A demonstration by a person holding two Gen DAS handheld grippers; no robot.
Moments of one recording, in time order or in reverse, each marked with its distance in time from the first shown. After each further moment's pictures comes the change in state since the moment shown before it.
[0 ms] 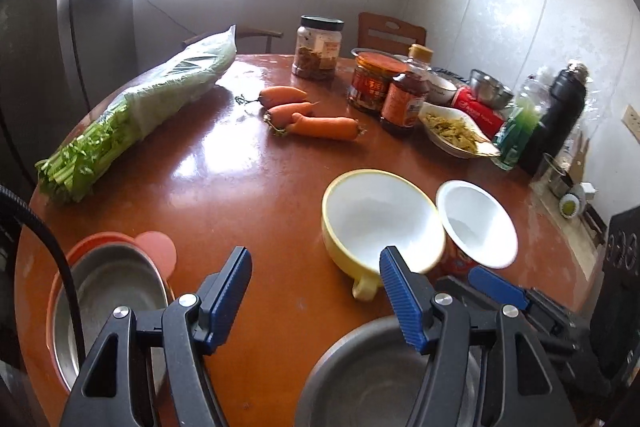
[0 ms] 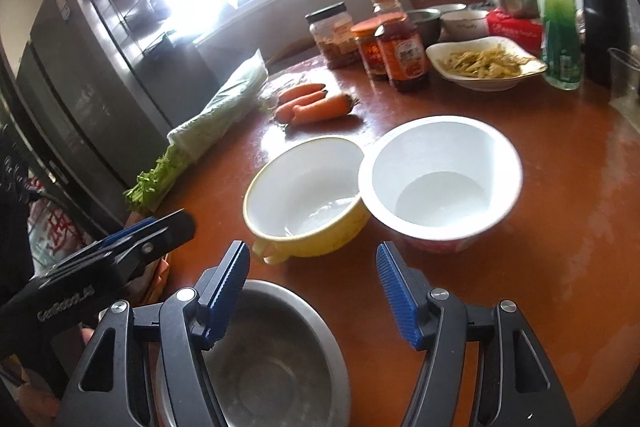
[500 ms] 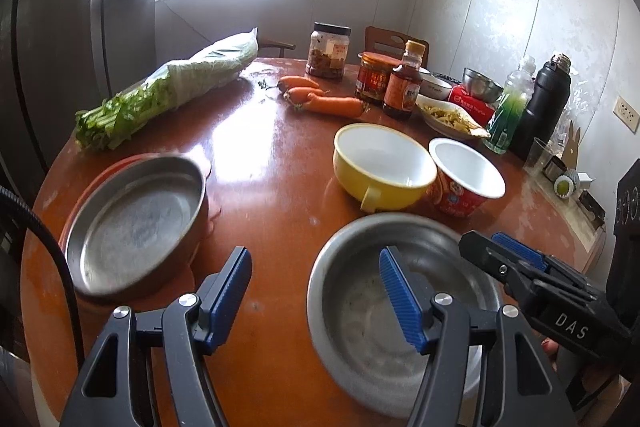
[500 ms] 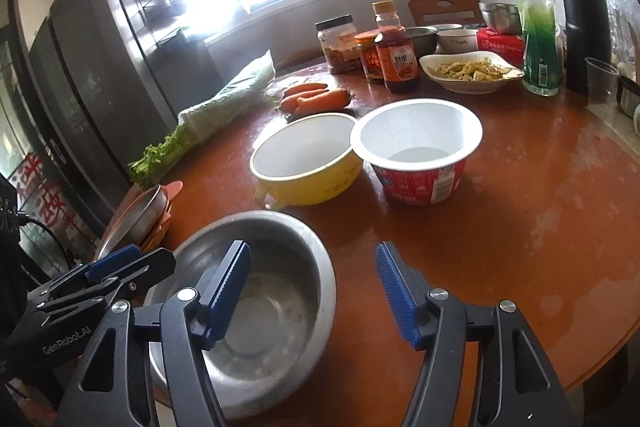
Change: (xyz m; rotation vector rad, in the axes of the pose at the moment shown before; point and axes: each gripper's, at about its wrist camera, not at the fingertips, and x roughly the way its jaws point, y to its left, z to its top) left arm -0.046 0.004 -0.085 -0.019 -0.086 0.014; right arm -0.037 0.004 -0.052 -0.086 -0.076 -0.053
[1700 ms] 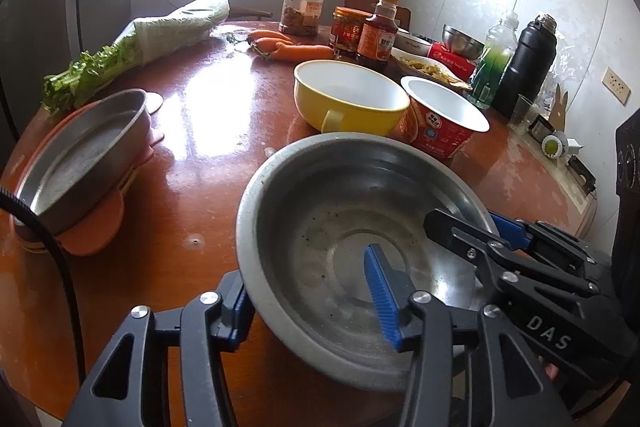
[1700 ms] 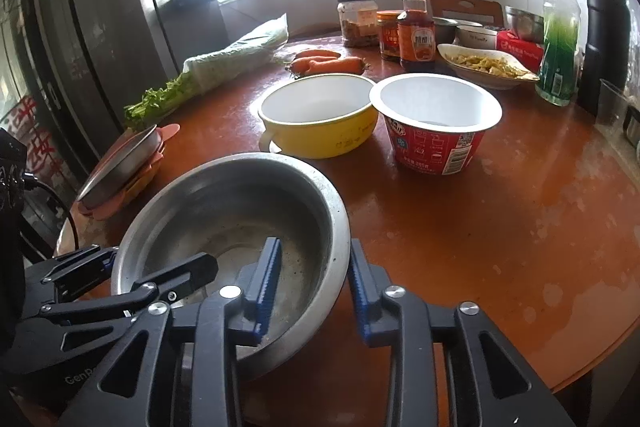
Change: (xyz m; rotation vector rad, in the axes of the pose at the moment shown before) left arm 0.022 -0.024 -0.046 0.026 0.098 -0.050; right arm 0.009 0.014 -0.027 -0.142 0.085 -0.044
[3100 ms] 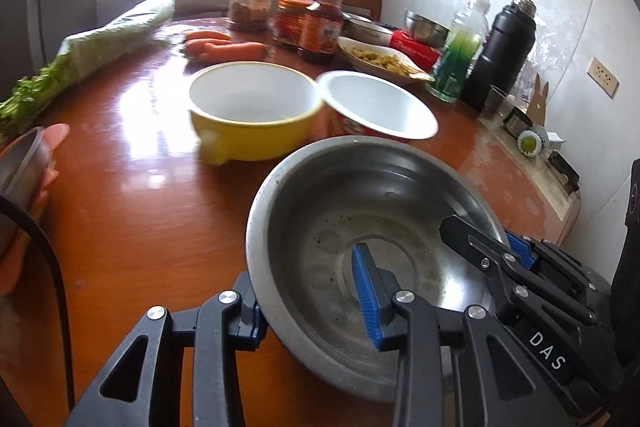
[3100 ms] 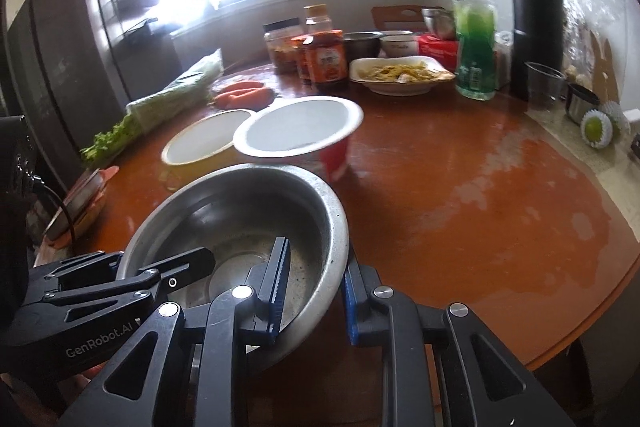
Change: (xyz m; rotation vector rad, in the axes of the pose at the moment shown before) left arm 0.030 -0.064 0.026 0.027 0.034 -0.074; right arm -0.033 -0.071 -0.001 0.066 -0.078 -0.103
